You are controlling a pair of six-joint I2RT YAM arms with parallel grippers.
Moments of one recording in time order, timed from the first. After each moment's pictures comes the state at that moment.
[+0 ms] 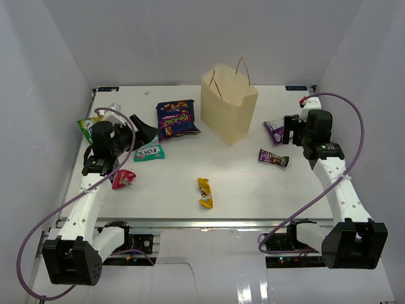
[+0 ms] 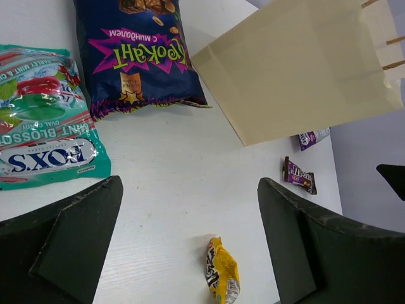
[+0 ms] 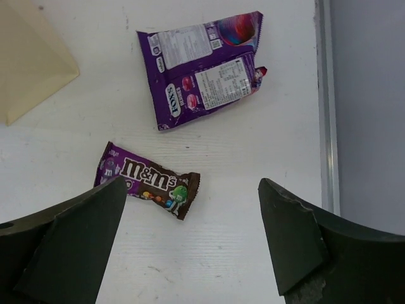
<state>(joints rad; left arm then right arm) -0.04 1.01 0.83 -0.16 0.34 -0.58 0.03 1.12 0.95 -0.37 0.10 -0.08</state>
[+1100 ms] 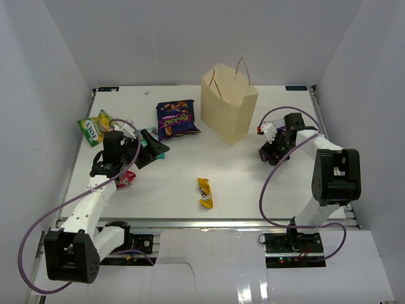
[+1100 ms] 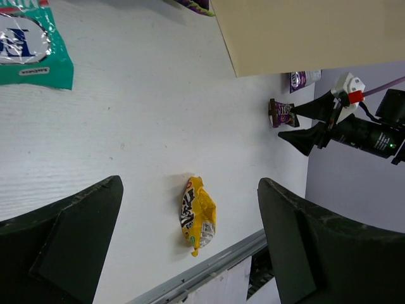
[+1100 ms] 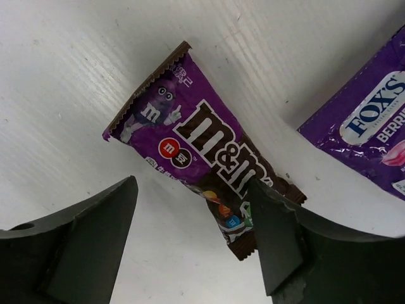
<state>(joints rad) -0.07 1.03 0.70 -0.22 0.48 -0.71 0.03 1.70 1.06 -0.57 -0.30 -0.85</state>
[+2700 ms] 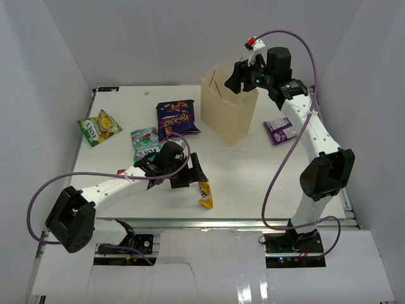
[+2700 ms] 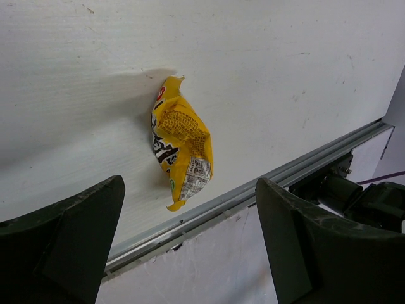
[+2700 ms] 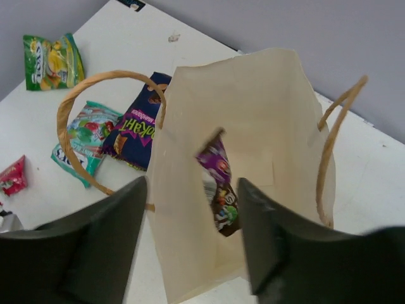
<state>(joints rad) -0.70 1.29 0.77 -0.32 0.20 -0.86 0.32 1.79 1.87 -0.38 -0.48 0.02</state>
